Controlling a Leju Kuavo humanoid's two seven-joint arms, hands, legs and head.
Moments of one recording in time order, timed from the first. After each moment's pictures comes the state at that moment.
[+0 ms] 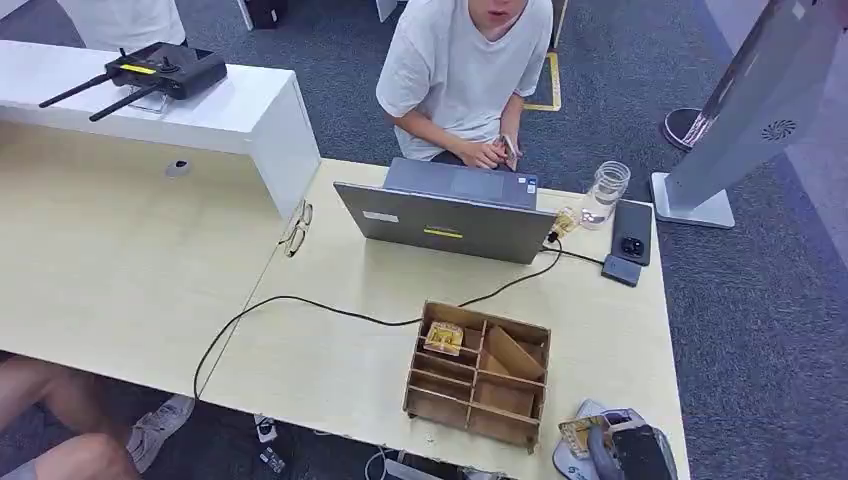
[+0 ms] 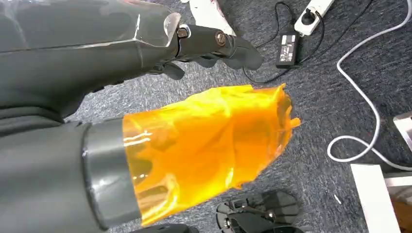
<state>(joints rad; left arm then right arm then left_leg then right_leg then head) -0.02 -0.17 0.45 -0.20 -0.97 0.36 -0.18 0.26 -0.23 0.37 -1.50 0.21 -0.44 0.02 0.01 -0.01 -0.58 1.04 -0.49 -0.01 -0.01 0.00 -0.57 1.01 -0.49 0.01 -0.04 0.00</state>
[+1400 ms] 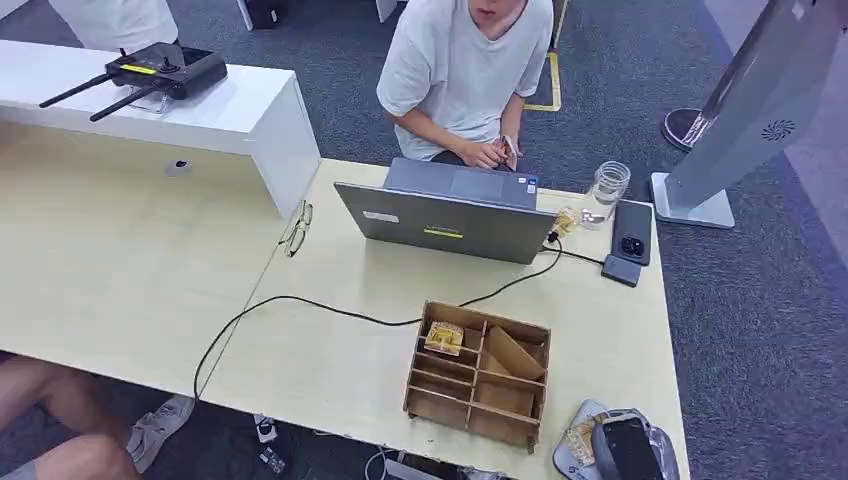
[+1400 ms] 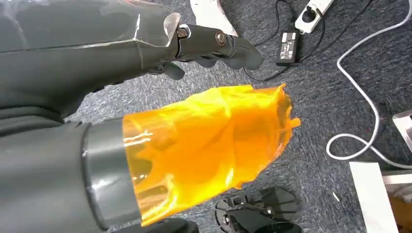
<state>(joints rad) -0.02 -0.18 0.46 -0.20 -0.97 0.36 -0.18 0.24 -0.17 0.32 -1.44 0.32 -0.44 0.06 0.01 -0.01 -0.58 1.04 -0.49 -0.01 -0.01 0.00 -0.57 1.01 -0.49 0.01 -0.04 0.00</state>
